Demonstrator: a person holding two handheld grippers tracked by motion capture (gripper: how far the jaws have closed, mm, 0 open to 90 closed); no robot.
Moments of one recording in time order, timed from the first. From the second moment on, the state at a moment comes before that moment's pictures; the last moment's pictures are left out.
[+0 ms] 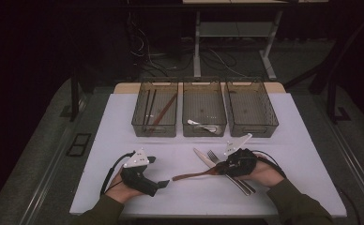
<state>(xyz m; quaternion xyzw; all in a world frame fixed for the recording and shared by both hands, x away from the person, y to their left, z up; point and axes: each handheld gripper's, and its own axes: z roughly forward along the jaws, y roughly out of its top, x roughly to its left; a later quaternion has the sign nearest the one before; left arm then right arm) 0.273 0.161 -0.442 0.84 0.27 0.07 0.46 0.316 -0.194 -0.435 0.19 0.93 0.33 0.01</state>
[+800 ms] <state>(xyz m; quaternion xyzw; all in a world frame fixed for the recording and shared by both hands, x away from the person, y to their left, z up) 0.273 0.160 -0.442 0.85 0.26 0.07 0.46 0.320 -0.200 -0.427 0.20 0.91 0.36 0.00</state>
